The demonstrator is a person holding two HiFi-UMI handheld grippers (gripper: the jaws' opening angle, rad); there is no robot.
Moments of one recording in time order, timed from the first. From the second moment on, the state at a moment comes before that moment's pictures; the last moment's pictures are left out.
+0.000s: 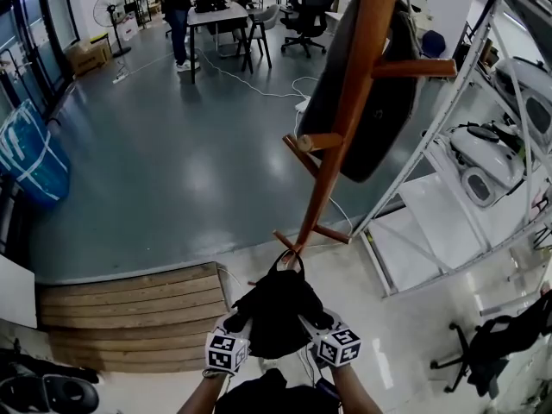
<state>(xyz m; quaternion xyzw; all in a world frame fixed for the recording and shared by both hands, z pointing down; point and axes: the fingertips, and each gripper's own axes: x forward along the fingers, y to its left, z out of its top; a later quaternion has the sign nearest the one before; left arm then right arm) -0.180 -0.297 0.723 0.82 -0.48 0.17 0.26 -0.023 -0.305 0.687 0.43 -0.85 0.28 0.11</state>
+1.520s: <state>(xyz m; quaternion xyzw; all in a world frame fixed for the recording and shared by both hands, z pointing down) -0.159 -0.358 0.786 0.80 -0.48 0.21 0.28 0.002 -0.363 0.751 0.47 -0.82 0.30 0.13</state>
